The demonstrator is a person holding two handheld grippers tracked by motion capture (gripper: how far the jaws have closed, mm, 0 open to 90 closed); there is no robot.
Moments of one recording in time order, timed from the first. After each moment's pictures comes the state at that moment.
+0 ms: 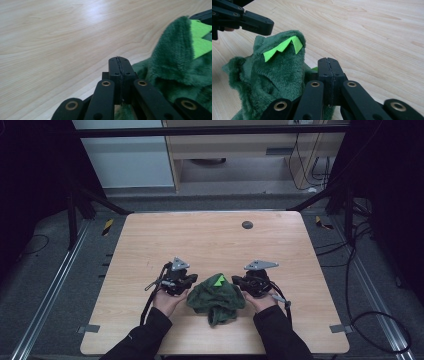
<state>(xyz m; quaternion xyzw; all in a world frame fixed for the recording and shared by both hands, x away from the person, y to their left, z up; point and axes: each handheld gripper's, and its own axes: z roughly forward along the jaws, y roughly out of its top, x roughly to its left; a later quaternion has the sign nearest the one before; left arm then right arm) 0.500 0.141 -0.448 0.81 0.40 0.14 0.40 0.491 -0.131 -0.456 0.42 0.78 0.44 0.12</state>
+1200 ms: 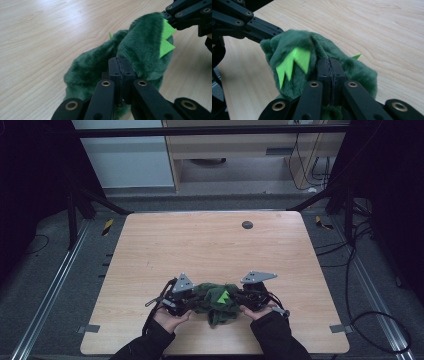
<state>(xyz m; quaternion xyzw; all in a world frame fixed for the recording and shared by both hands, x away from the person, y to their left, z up) 0.435 0.130 -0.433 0.84 0.33 0.12 0.42 0.450 -0.121 -0.447 0.37 0.80 0.46 0.08</state>
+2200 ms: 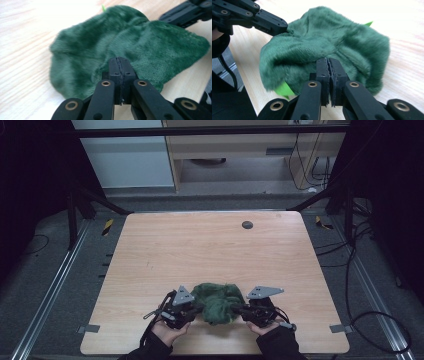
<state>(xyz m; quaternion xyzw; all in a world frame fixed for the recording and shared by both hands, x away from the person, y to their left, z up) 0.416 0.137 -0.445 0.84 0.35 0.11 0.40 0.415 -0.136 -0.458 0.37 0.81 0.45 0.07</state>
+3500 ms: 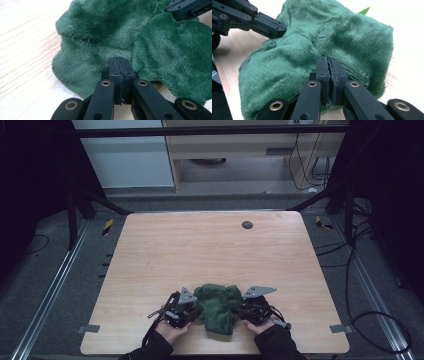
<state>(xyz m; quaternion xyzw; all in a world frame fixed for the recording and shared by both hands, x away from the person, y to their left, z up) 0.426 0.134 -0.474 0.85 0.36 0.11 0.36 0.429 -0.128 -0.481 0.38 0.82 0.42 0.07</state>
